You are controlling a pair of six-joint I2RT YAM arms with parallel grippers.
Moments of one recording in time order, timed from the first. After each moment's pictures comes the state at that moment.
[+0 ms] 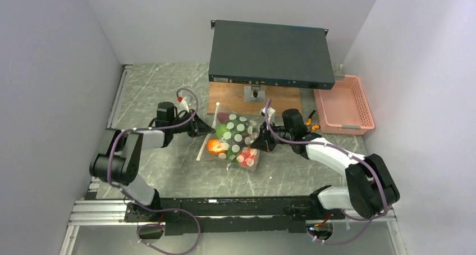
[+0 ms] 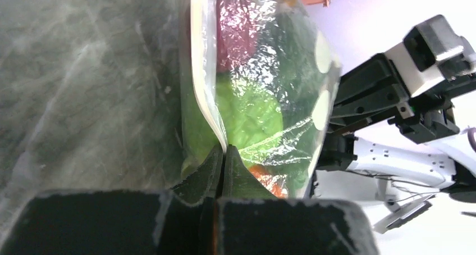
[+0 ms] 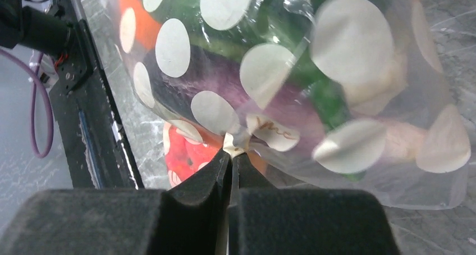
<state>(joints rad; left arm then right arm) -0.18 1.66 0.58 0.59 0.95 -0.84 0.46 1.30 0.58 0.10 -0.71 0.09</state>
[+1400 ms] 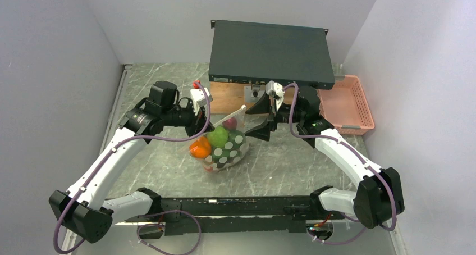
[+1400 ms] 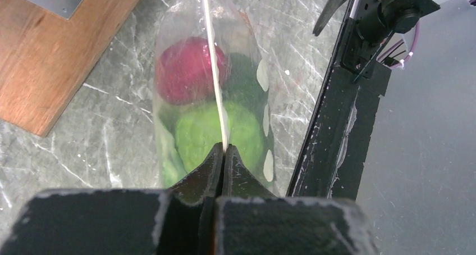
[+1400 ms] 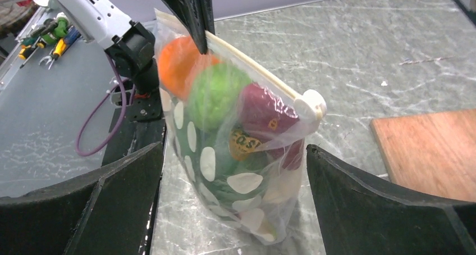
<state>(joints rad) -0.47 1.12 1.18 -0.69 0.72 0.22 0.40 1.21 0.85 0.22 -1.14 0.01</state>
